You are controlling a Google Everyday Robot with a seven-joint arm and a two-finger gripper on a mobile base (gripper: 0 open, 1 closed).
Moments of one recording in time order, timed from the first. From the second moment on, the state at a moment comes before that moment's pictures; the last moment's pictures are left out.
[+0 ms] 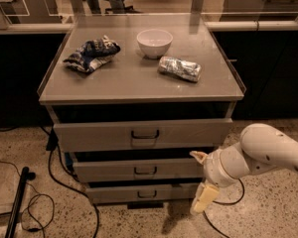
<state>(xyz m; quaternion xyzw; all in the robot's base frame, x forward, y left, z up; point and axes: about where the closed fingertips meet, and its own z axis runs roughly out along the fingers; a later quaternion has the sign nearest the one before) 0.447 -0.138 0.605 -0.63 0.72 0.18 0.23</state>
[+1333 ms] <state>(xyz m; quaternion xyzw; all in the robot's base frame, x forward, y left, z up) 0.467 -0.119 0.534 -0.64 0.68 0.24 0.27</state>
